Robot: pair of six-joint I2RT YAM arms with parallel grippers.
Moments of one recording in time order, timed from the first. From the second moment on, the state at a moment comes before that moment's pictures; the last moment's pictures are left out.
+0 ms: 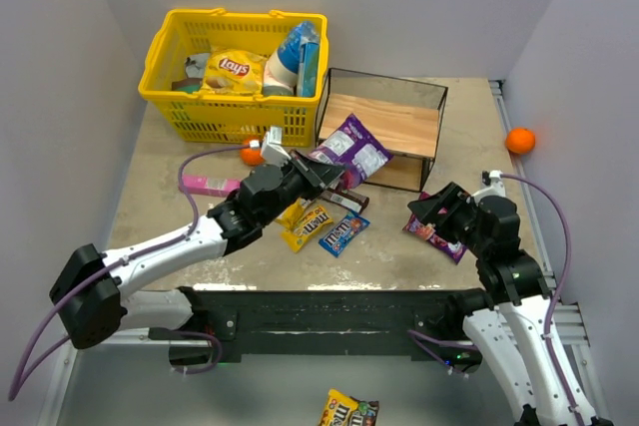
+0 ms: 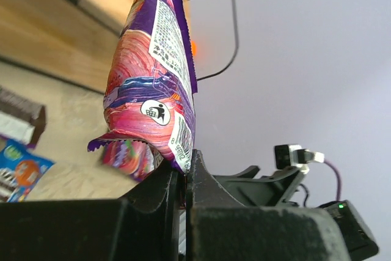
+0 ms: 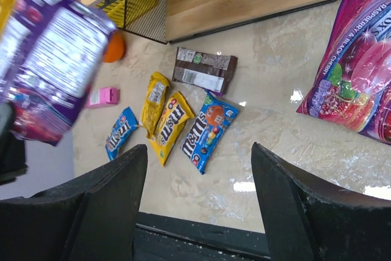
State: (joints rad) left arm -0.87 1.20 0.75 0.31 -0.19 -1.22; right arm 0.21 0.48 0.64 -0.63 -0.12 0.83
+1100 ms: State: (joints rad) left arm -0.72 1.79 1.03 0.69 -0.26 -1.53; right arm 0.21 0.49 0.62 -0.63 -0.10 0.82
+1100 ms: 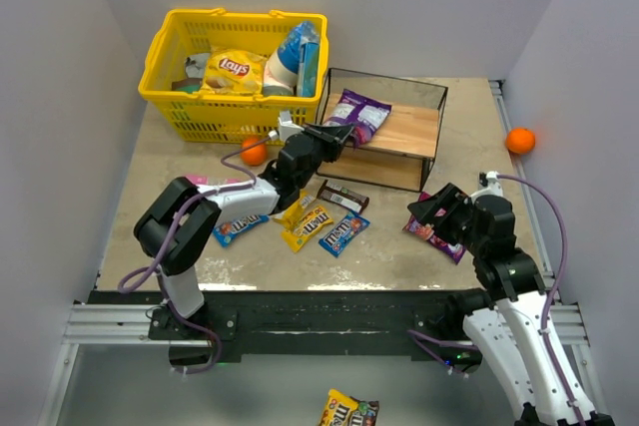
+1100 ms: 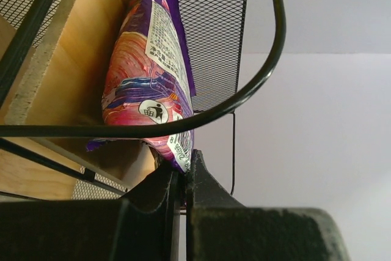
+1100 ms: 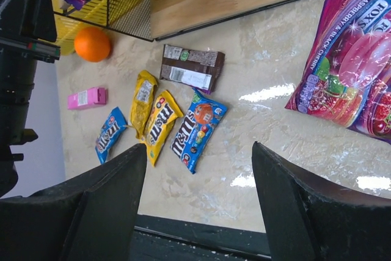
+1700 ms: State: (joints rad) left arm -0.76 1.70 1.01 0.63 -0.33 -1.54; right arm 0.21 0.54 0.61 -0.65 -0.03 0.83
